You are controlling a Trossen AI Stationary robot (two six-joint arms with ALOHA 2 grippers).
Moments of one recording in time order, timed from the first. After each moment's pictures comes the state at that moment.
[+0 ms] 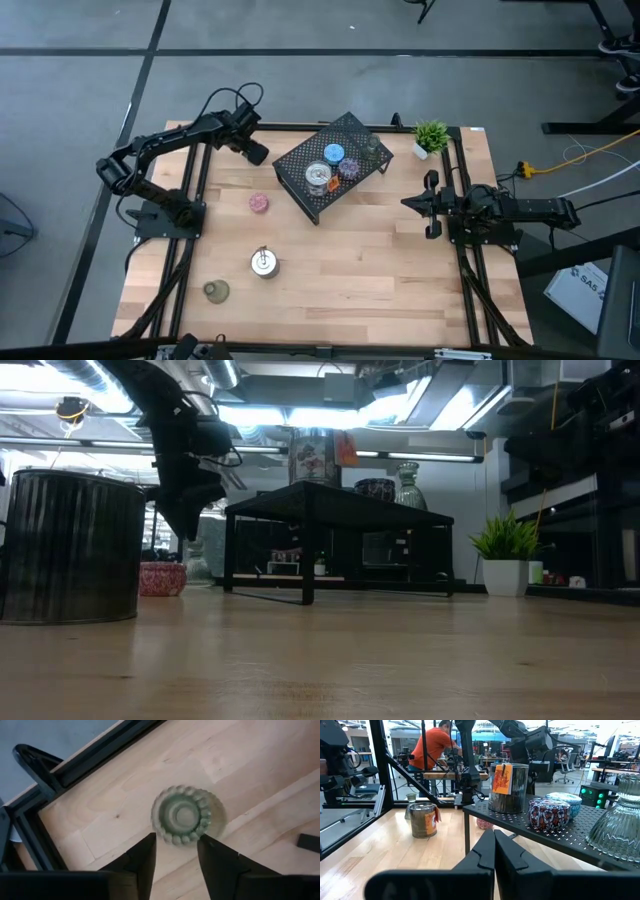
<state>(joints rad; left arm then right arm) 0.81 1.40 0.93 -0.73 -0.18 -0.17 0.05 0.00 0.01 0.03 0.09 -0.01</state>
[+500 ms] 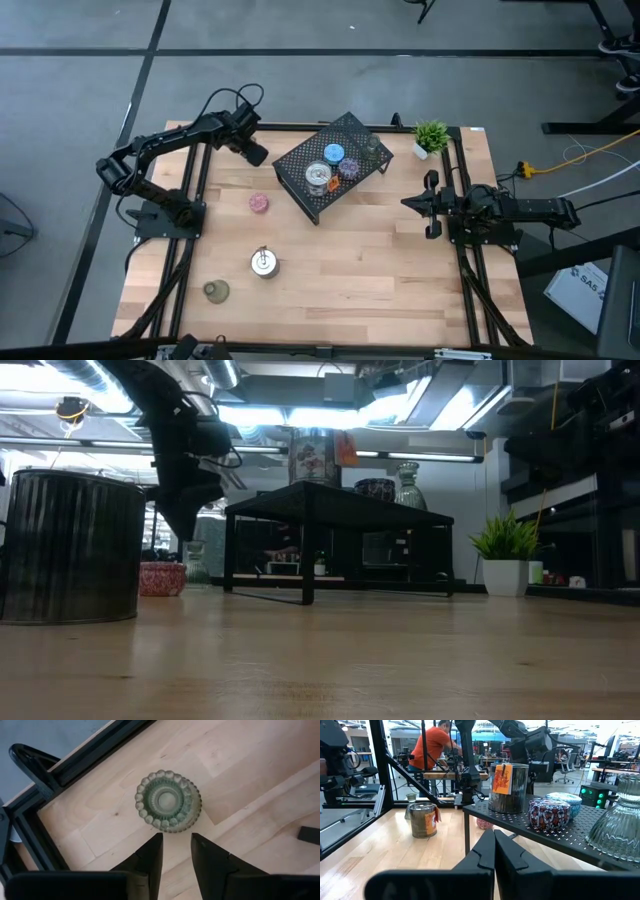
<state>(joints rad) 0.81 1.40 0.93 -0.75 -0.18 -0.14 0.05 0.00 0.01 0.03 0.09 -0.01</state>
